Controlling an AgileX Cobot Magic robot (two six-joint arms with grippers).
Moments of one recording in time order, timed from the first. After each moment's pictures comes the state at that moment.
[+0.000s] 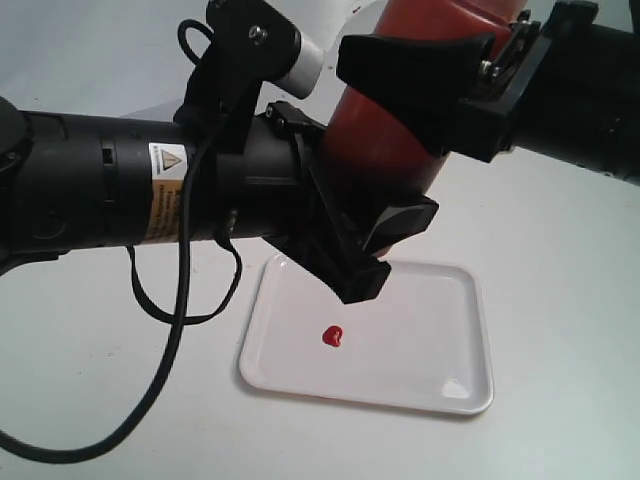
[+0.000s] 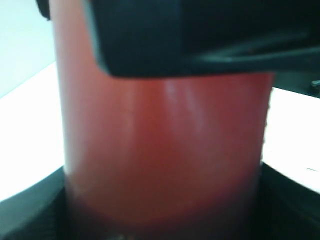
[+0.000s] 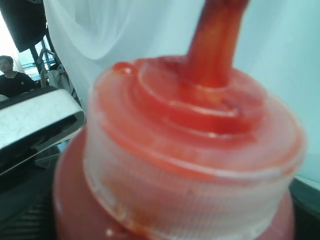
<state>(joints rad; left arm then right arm) -0.80 1.41 -0.94 1.75 -0.26 -1.67 0.35 1.21 -0.73 -1.03 -0.78 1.11</state>
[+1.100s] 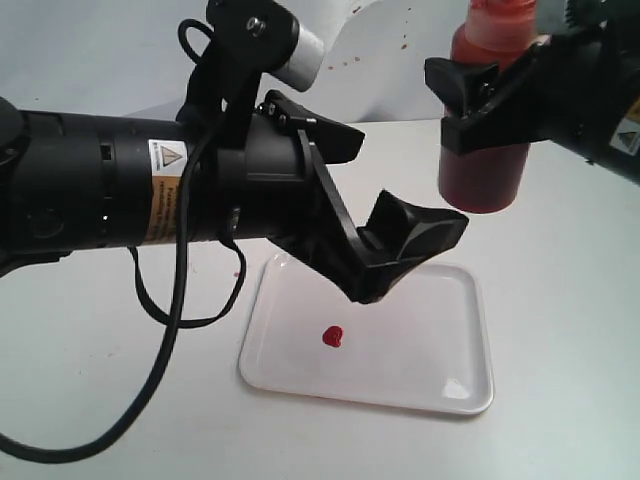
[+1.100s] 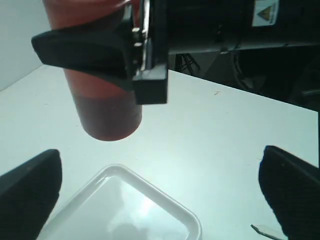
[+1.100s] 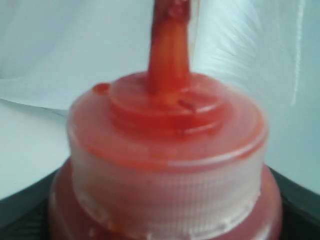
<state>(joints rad) -0.80 1.41 -0.95 1.69 -0.27 -1.67 0.35 1.34 -0.73 -0.30 -0.43 0.11</state>
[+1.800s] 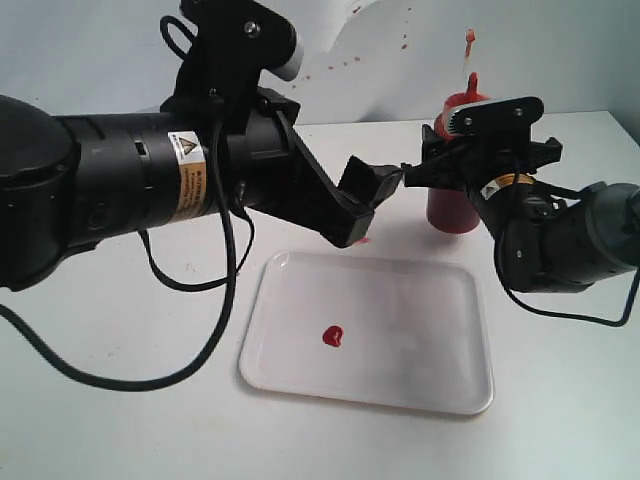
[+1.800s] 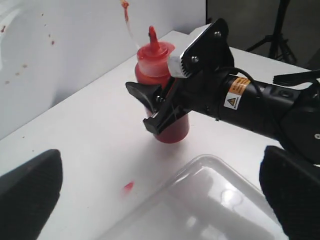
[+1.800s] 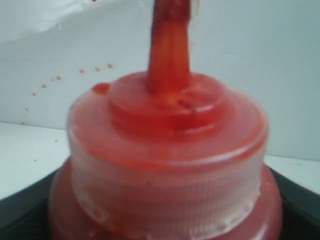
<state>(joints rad) -0.80 1.47 -0.95 1.72 0.06 -1.67 0.35 2.06 -0.93 0.29 -0.97 -0.26</state>
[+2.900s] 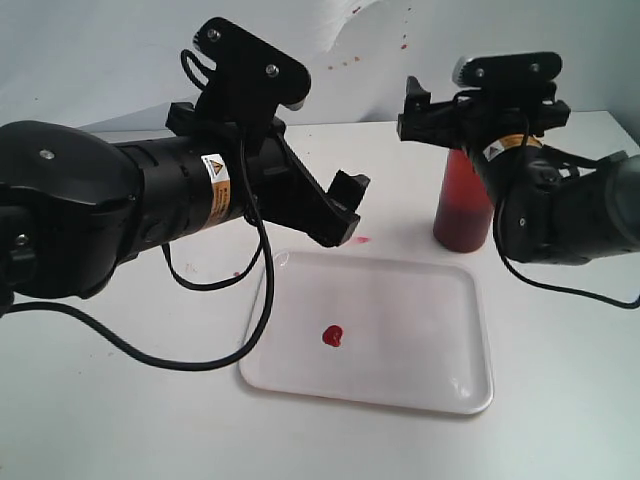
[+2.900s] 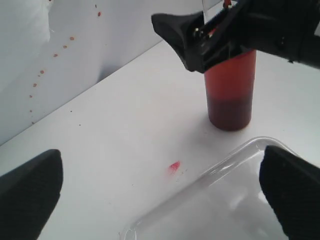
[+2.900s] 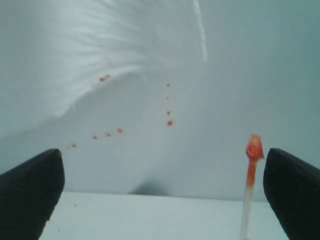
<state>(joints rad) -0.80 1.57 -0.95 1.74 0.23 -1.66 0.39 1.95 -0.95 0.34 -0.95 -0.24</state>
